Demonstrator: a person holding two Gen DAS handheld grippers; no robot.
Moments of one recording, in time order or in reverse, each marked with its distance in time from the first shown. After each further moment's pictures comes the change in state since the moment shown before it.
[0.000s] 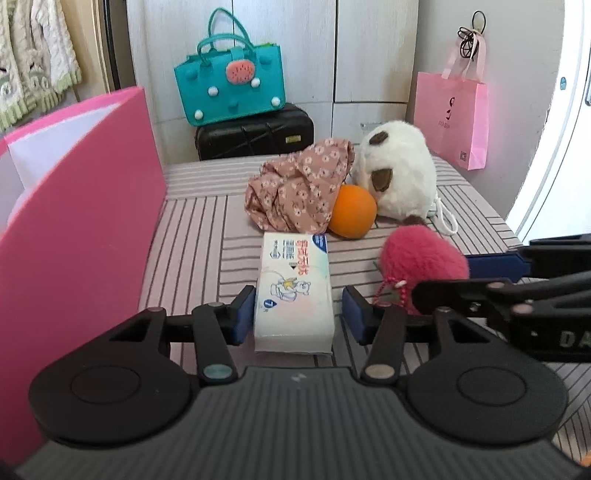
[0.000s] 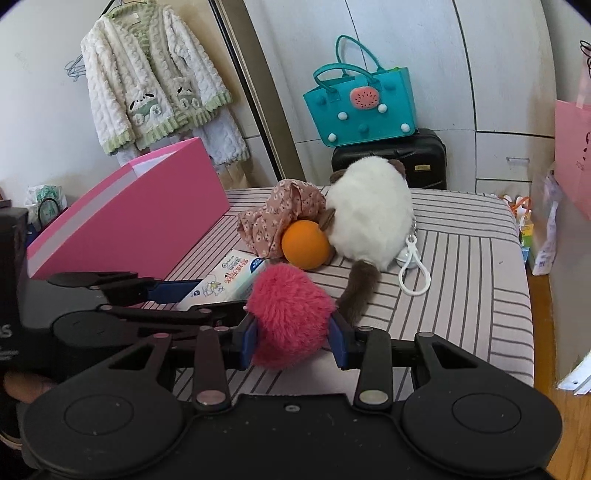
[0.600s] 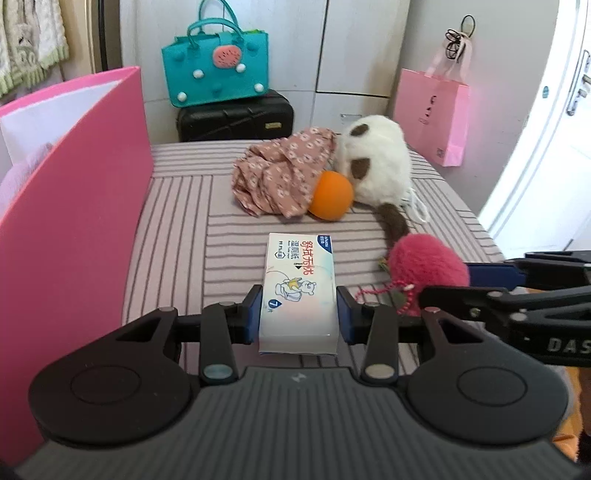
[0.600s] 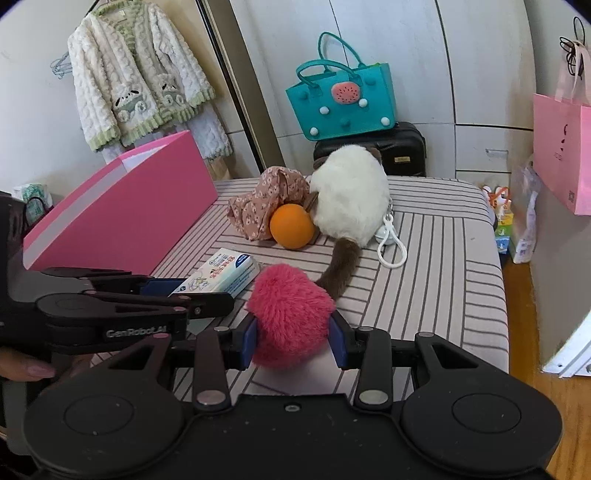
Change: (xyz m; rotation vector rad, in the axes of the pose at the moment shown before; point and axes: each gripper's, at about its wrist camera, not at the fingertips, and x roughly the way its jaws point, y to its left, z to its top) left arm -0.018 0.008 -0.006 -0.049 0.047 -0.114; right arm -0.020 0.005 -0.011 0.021 0.018 -0.064
